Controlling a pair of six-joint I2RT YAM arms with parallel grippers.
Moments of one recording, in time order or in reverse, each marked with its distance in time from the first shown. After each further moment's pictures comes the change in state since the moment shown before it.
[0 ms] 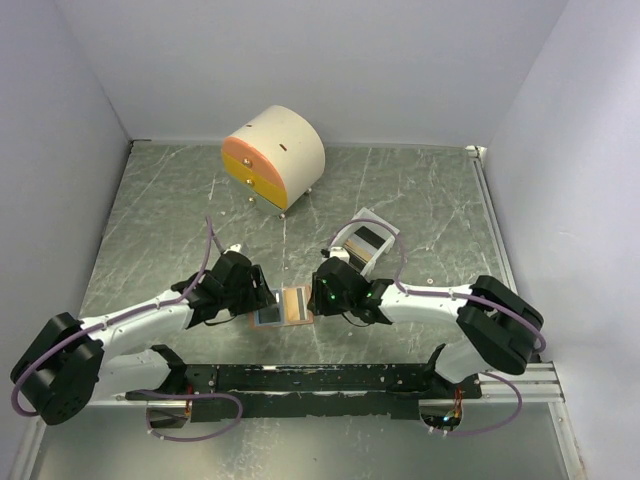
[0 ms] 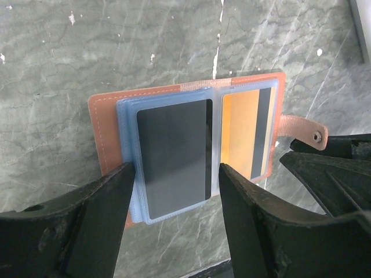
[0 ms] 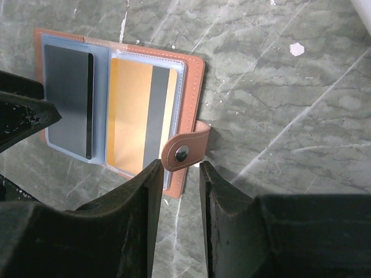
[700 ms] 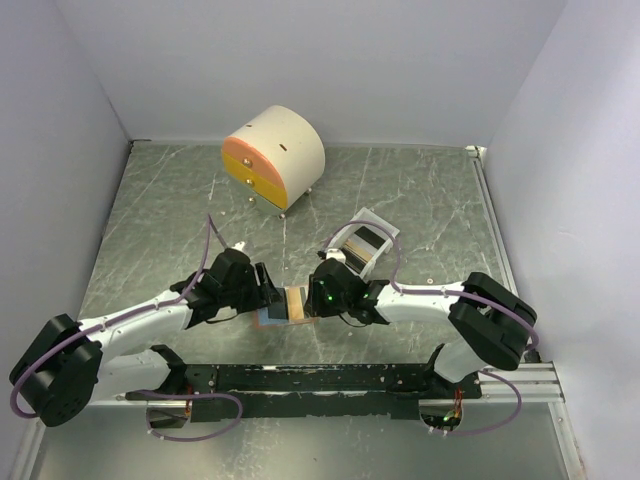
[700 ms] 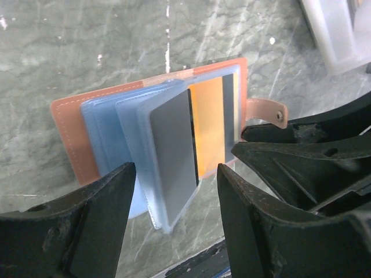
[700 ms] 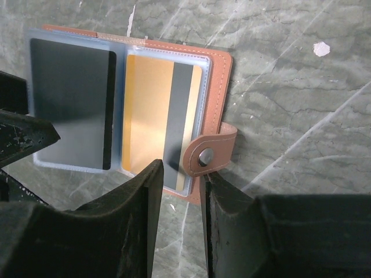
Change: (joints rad) left arm 0.004 -0.002 0.000 0.066 0.100 0.000; right arm 0.006 0.045 -0.001 0.050 -0.030 0.005
